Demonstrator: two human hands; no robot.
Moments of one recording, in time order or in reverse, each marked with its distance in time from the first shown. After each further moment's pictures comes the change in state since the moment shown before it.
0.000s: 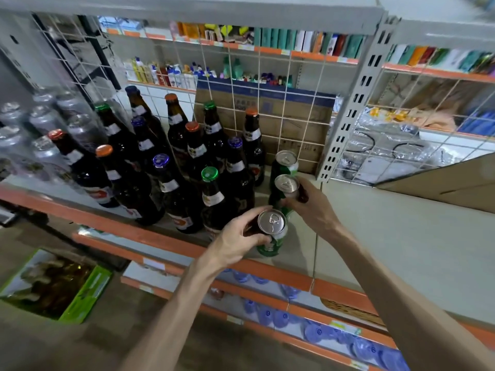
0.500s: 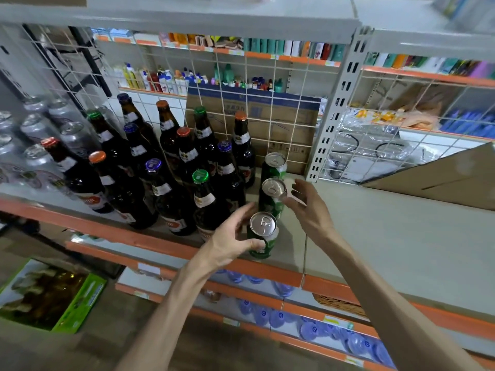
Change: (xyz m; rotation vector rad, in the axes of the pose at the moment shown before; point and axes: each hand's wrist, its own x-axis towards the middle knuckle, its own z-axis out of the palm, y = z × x) left_hand -0.019 0.017 -0.002 0.028 -0.012 -0.033; right_hand -0.027 -0.003 -0.009 0.135 0.102 0.102
